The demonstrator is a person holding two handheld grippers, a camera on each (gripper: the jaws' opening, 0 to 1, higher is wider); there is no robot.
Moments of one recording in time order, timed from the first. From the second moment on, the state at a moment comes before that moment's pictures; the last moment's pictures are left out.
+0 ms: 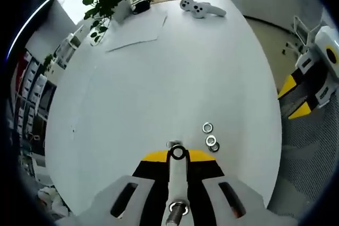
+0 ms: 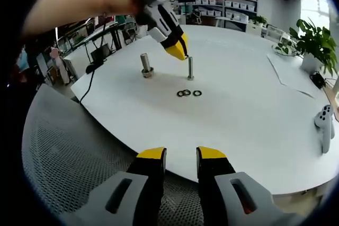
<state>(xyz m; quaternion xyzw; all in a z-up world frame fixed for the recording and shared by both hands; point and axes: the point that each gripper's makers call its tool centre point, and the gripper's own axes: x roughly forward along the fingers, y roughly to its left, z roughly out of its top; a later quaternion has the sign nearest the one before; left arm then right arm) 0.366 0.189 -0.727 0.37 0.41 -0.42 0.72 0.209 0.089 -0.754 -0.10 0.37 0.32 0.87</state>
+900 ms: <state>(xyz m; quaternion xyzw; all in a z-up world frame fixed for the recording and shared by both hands) 0.378 0.188 -0.750 0.38 0.44 -0.42 0.70 0.210 0.091 -0.752 -0.09 0.36 0.33 0.87</state>
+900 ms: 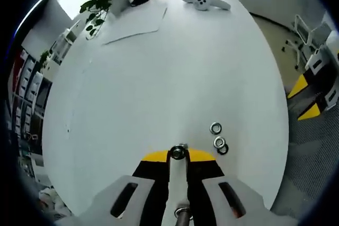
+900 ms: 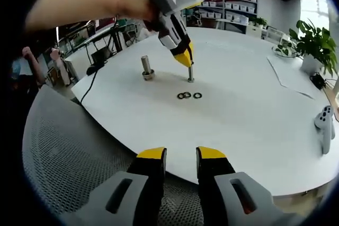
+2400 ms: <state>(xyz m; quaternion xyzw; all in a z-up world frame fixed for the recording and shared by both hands) 0.367 0.199 -0.783 0.34 0.48 -0.41 0.70 0.212 0.091 -0.750 -0.09 0.35 0.32 0.87</state>
